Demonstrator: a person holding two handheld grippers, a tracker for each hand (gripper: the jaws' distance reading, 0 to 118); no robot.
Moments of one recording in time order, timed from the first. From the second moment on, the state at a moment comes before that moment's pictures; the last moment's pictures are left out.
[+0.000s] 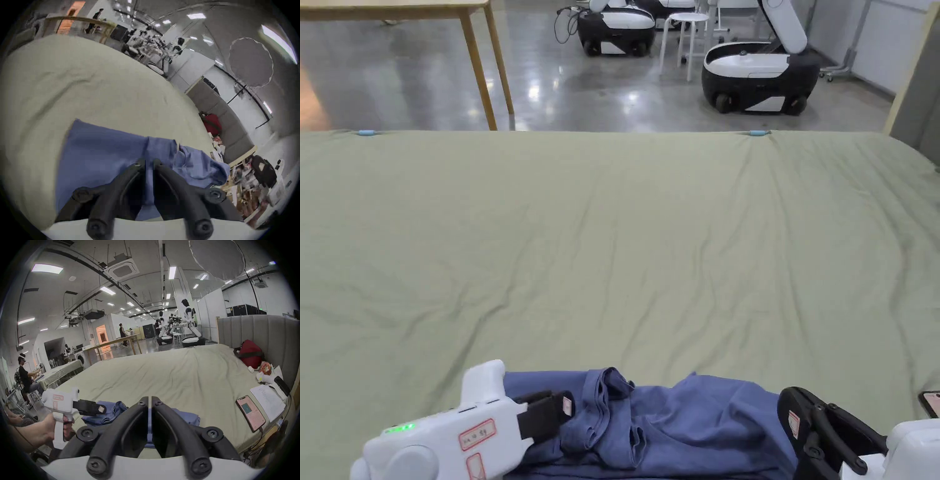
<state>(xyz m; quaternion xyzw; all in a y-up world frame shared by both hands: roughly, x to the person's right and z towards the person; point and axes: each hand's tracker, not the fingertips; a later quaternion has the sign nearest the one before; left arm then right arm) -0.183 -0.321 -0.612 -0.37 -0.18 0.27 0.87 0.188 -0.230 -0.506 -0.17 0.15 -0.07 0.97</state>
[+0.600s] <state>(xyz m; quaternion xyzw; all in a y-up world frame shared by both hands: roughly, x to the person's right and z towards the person) -0.208 -0.274 -0.575 -0.32 -0.18 0.26 0.89 0.176 -0.220 -0.512 -0.18 0.15 -0.07 0.97</state>
